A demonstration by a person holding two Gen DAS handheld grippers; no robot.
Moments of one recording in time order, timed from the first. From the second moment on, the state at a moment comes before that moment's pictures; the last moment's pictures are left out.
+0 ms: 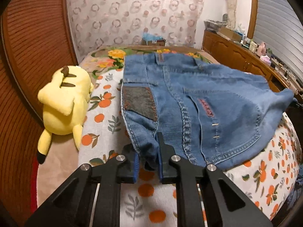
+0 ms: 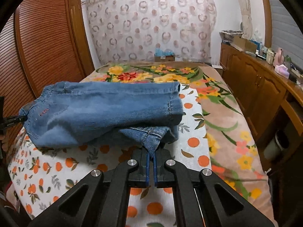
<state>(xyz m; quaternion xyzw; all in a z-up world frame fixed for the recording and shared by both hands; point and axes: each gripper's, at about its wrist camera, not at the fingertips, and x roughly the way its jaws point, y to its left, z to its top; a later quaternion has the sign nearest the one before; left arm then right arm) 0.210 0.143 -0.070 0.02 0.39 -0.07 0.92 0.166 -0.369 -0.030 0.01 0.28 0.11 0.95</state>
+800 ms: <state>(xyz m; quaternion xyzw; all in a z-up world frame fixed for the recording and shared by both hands) 0.089 0.145 -0.055 -0.01 0.36 -0.09 0.93 0.065 -0.388 -0.032 -0.01 0.27 0.12 0.96</state>
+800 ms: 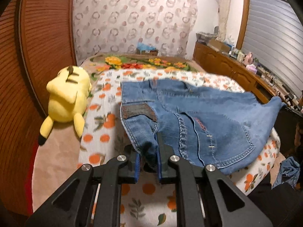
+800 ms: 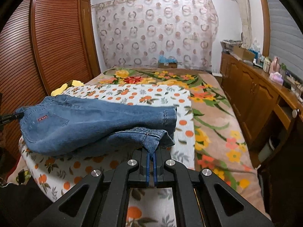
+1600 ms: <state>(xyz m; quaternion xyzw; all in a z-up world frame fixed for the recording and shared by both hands) 0.090 0.088 -0.054 0.03 0.35 -0.09 0.93 0.042 -0.390 -0.059 0.04 0.30 0.10 0.95</state>
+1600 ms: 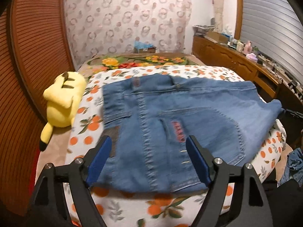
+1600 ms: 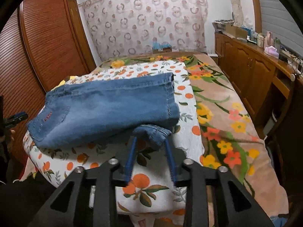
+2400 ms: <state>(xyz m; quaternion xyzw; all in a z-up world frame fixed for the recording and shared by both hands) 0.111 0.010 -0.076 0.05 0.36 -0.14 0.92 0.055 -0.400 -0.075 0.09 0.31 0.06 0.94</state>
